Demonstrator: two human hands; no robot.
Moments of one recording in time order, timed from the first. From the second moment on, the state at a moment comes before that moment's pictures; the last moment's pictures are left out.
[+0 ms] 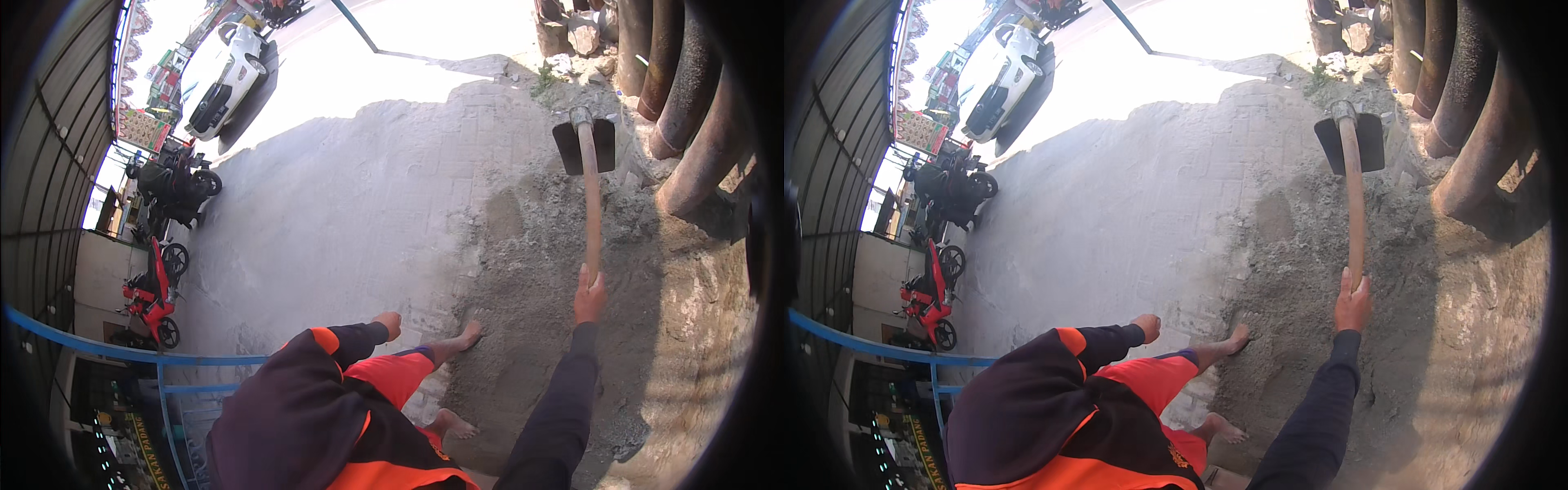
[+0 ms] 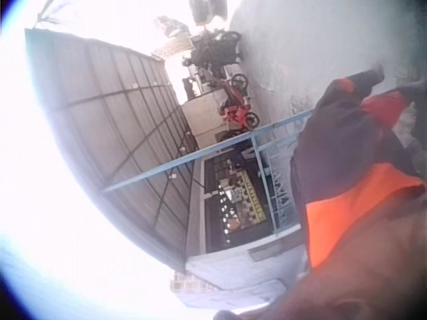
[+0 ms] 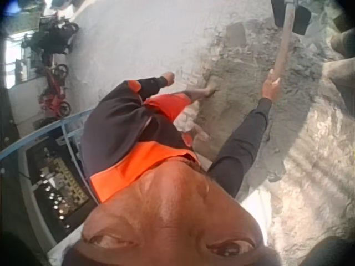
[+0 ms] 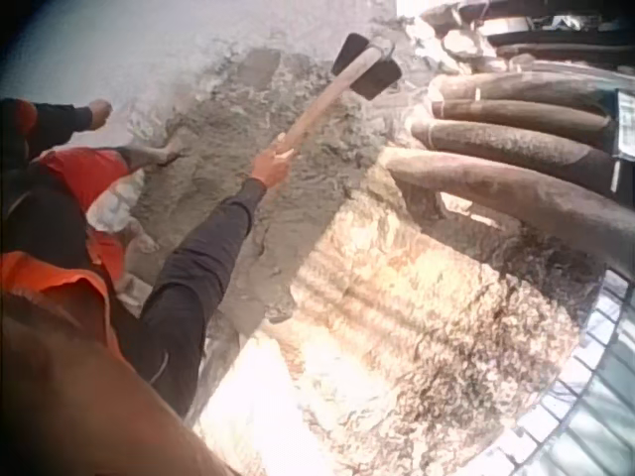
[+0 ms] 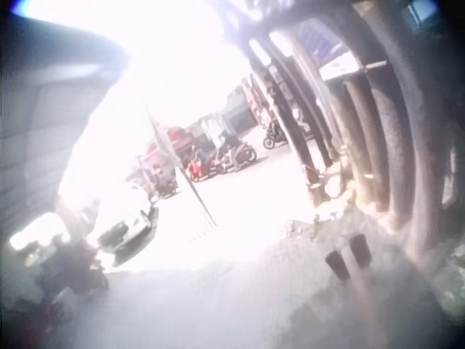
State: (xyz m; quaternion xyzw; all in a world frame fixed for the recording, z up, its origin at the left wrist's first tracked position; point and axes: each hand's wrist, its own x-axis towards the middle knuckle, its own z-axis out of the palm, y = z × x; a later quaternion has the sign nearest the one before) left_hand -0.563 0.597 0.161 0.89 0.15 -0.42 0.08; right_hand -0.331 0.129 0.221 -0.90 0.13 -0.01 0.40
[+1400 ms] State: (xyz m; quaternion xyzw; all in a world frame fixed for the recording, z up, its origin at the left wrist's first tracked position) left_hand -1.056 0.029 0.450 0.33 -0.84 -0.37 0.21; right_hand -1.333 0.058 0.618 -0.74 0.62 0.26 0.04
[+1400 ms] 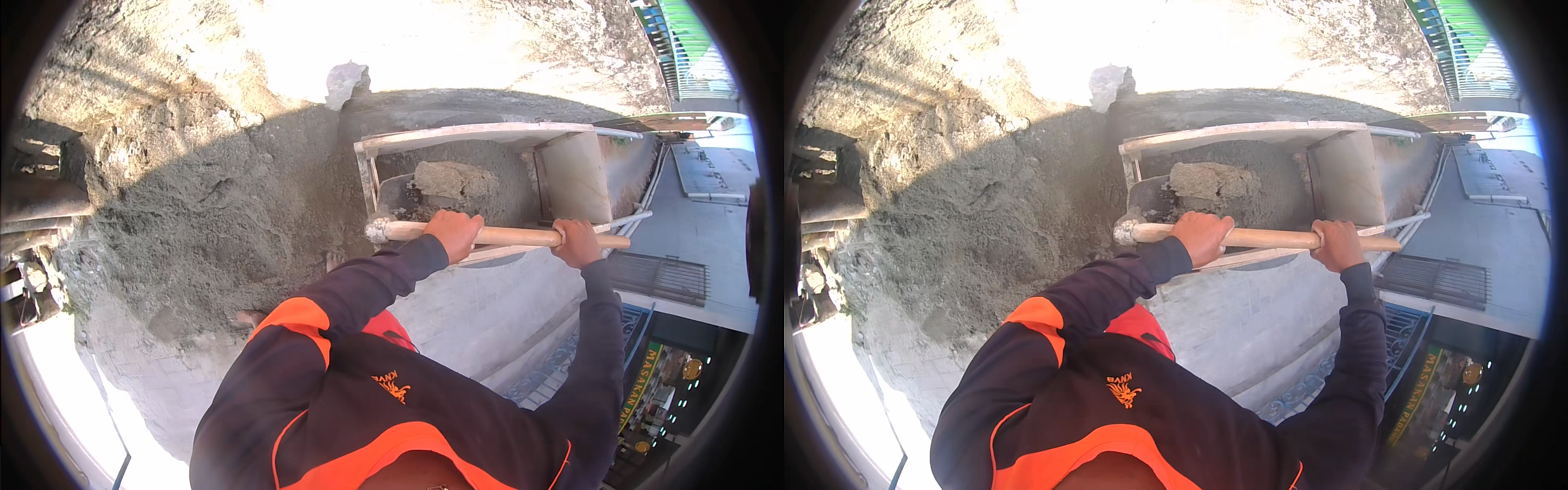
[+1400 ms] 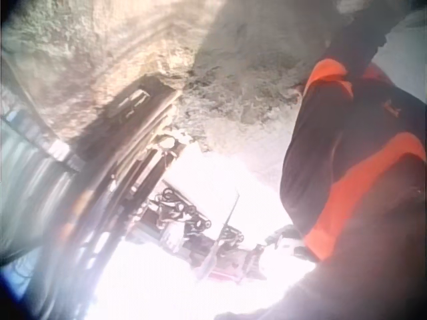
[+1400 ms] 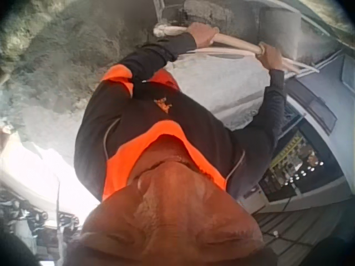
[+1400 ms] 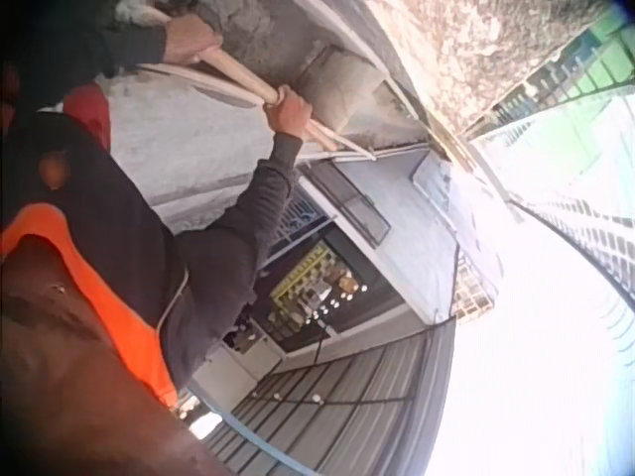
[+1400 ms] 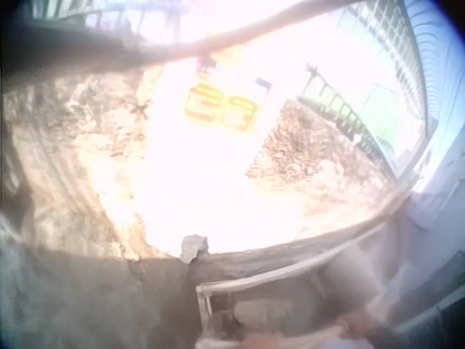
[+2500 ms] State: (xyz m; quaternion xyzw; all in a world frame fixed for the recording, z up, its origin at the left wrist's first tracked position) left_hand -0.510 0.554 0.251 0.90 -0.08 -0.43 0.06; right_hand -0.817 0.062 0.034 -0.67 0.54 0.43 0.27
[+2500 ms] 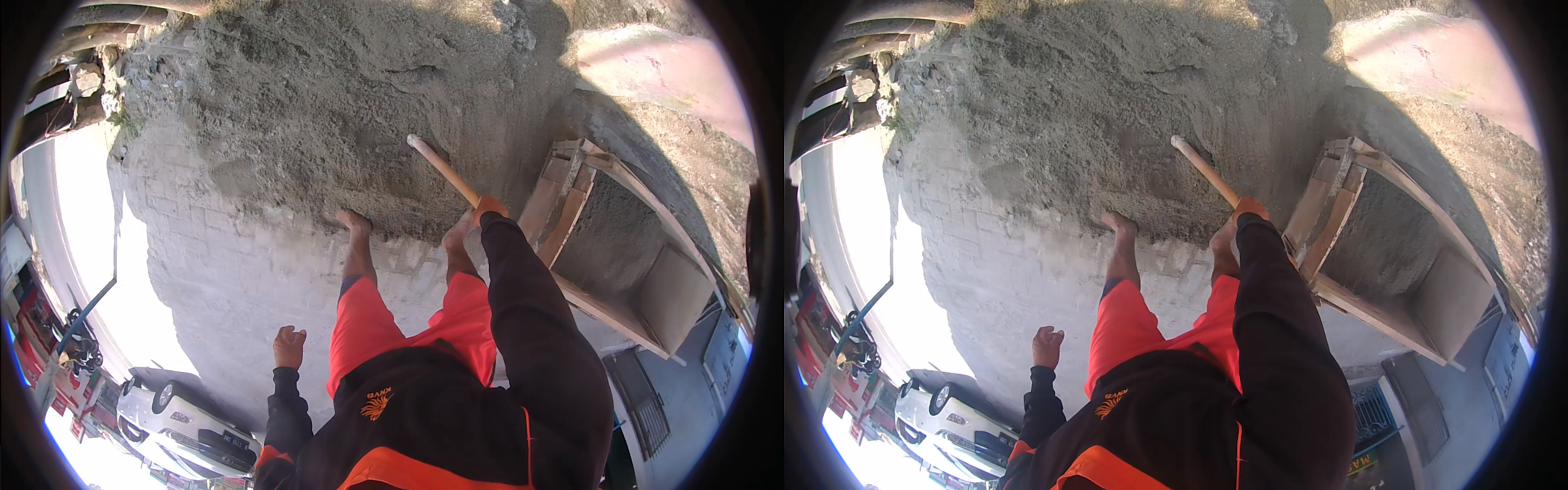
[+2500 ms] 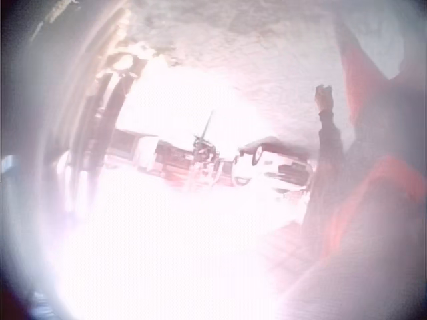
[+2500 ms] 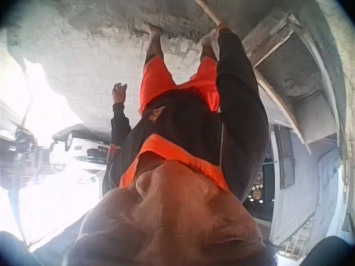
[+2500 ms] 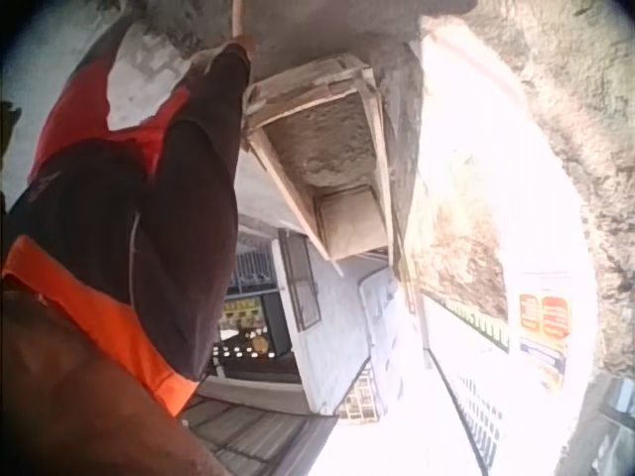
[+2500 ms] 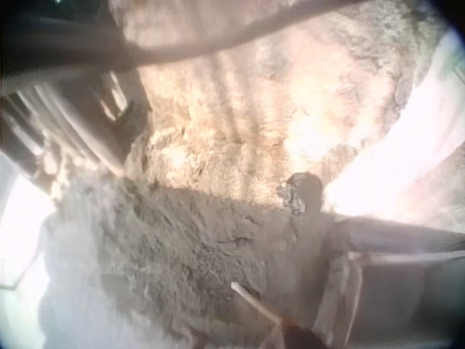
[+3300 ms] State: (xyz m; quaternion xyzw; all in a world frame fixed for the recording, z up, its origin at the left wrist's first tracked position) left_hand -0.967 0.068 0.273 0.39 0.35 -0.77 0.38; right_hand -1.241 0.020 0.501 -0.76 0.52 0.30 0.26
